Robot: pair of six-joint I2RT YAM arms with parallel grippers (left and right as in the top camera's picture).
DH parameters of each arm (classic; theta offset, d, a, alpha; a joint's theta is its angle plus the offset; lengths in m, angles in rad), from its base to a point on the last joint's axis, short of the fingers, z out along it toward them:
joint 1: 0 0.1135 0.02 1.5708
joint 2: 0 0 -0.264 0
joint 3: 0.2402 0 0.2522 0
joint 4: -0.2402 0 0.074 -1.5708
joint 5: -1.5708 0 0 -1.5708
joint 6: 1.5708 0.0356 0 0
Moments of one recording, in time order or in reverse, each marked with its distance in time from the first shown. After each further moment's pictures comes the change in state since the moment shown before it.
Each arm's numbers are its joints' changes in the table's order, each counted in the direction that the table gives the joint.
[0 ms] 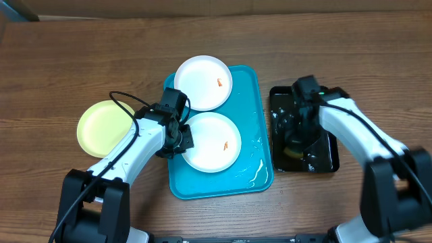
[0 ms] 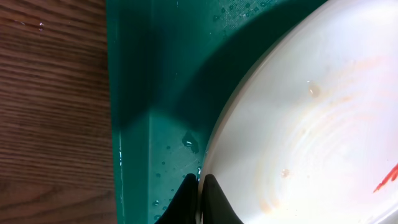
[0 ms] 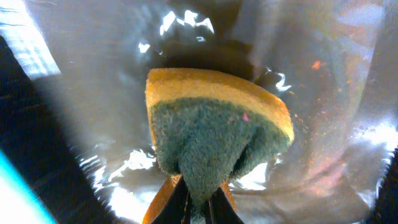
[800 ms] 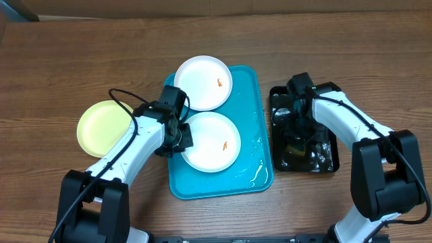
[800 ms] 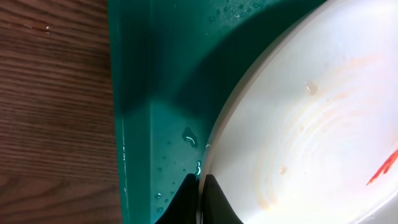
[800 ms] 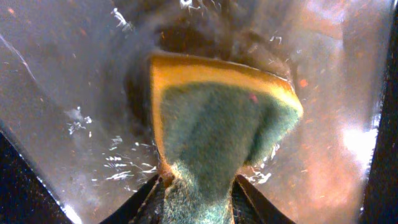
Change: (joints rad) left arm 0.004 0.000 0.031 -0.040 -0.002 0.019; right arm 0.004 -0.131 0.052 0.008 -0.132 0.106
